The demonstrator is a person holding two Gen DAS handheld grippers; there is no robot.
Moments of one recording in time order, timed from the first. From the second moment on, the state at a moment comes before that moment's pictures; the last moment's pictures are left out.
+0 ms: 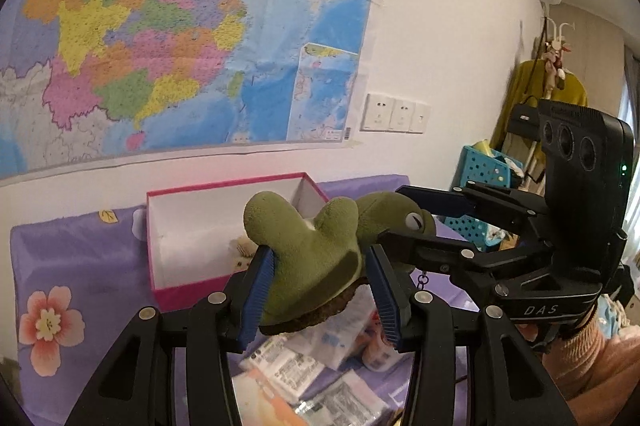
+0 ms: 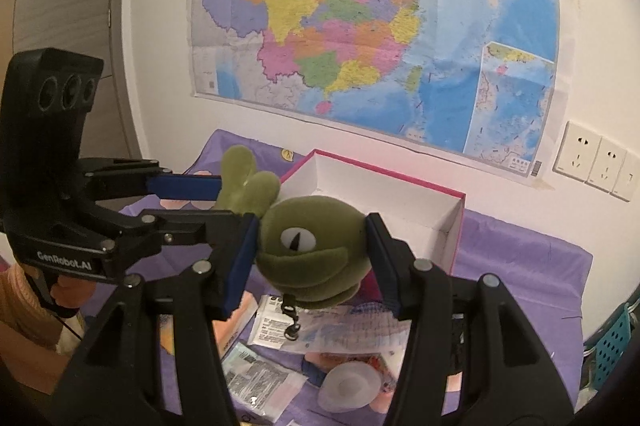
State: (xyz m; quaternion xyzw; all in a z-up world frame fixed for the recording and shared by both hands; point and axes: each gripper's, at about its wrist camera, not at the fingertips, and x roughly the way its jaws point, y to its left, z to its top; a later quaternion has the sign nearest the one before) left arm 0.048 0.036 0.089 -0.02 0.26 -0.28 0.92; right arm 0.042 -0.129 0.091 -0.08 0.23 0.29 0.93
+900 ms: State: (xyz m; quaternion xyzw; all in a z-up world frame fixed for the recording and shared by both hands) left arm 0.222 0.040 0.011 -0.09 0.38 -0.18 0.90; right arm 0.238 -0.141 0.010 0.00 0.39 0.26 0.88
